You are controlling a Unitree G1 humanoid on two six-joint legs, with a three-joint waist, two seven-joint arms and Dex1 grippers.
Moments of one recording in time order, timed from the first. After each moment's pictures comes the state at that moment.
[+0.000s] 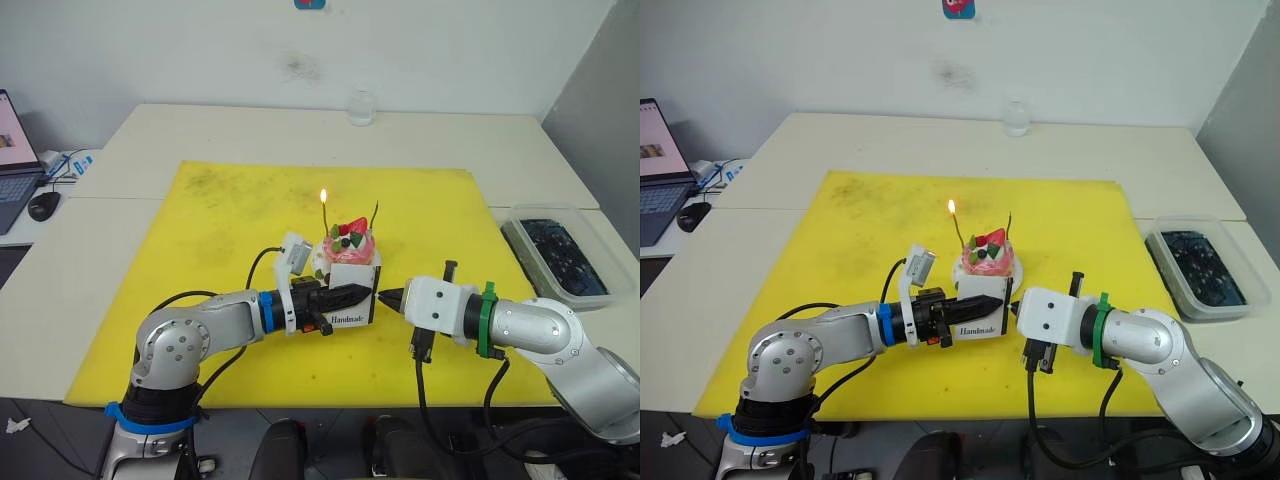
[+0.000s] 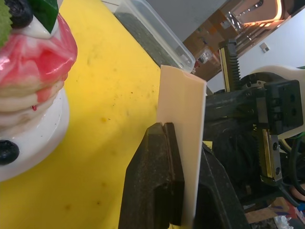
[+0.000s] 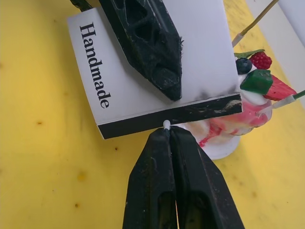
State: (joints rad) left arm -0.36 0.37 0.03 -0.38 -1.16 1.19 -0.35; right arm -0.28 -0.82 0.34 -0.81 0.05 0.68 0.74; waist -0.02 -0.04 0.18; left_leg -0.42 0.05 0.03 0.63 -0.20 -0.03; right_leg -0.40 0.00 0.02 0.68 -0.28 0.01
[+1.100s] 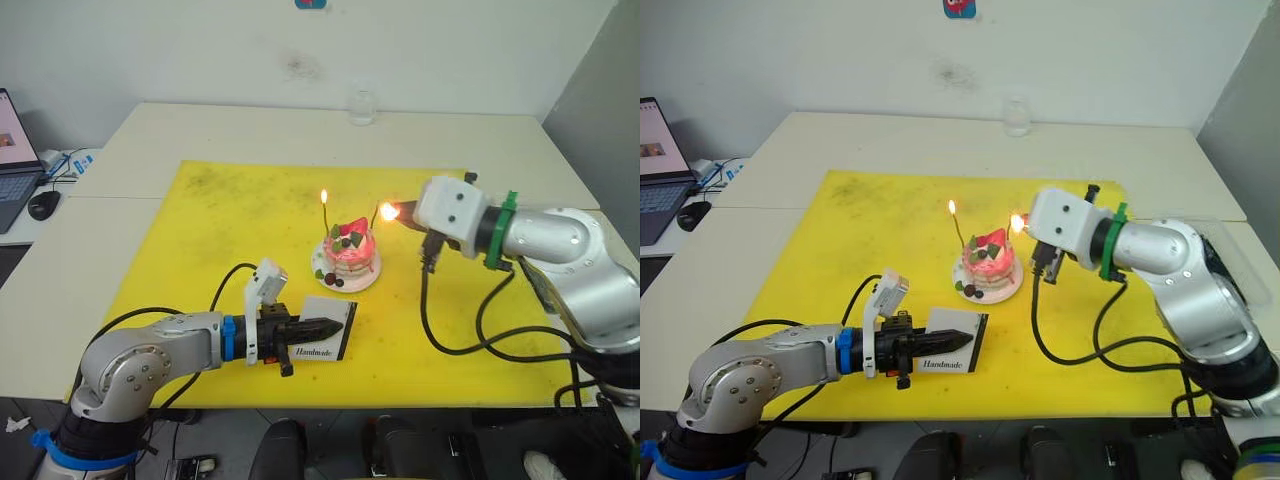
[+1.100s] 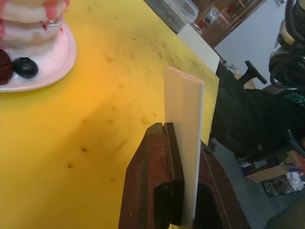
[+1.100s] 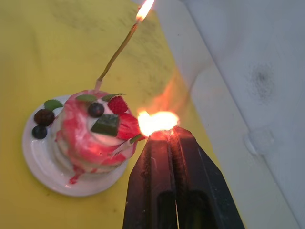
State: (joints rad) left arm -0.20 0.66 0.02 -0.50 -1.09 1.10 -0.60; right arm -0.68 -0.73 0.25 -0.48 0.06 0.59 0.76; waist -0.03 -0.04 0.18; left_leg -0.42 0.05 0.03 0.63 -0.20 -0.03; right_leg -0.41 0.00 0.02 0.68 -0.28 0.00
